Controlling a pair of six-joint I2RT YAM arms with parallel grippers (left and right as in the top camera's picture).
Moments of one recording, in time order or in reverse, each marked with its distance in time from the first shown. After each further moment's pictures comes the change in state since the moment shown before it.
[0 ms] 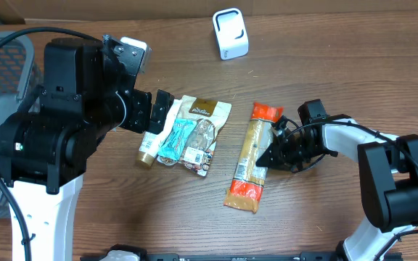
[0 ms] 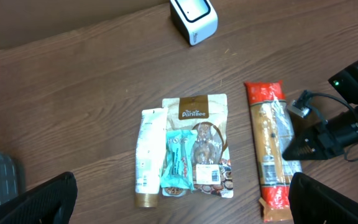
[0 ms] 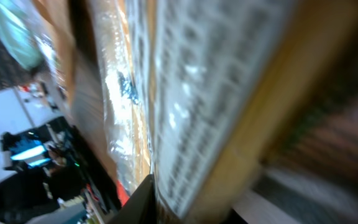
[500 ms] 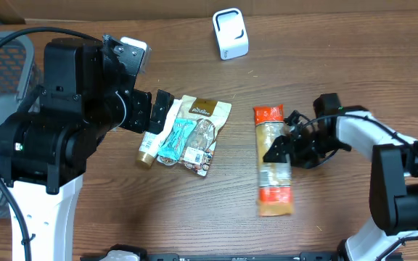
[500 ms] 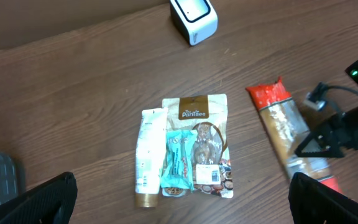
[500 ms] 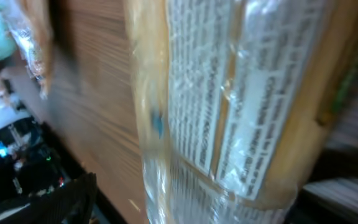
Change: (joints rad) left arm 0.000 0.000 0.000 0.000 0.000 0.000; right arm -0.066 -0.034 0.053 -0.183 0.123 -0.167
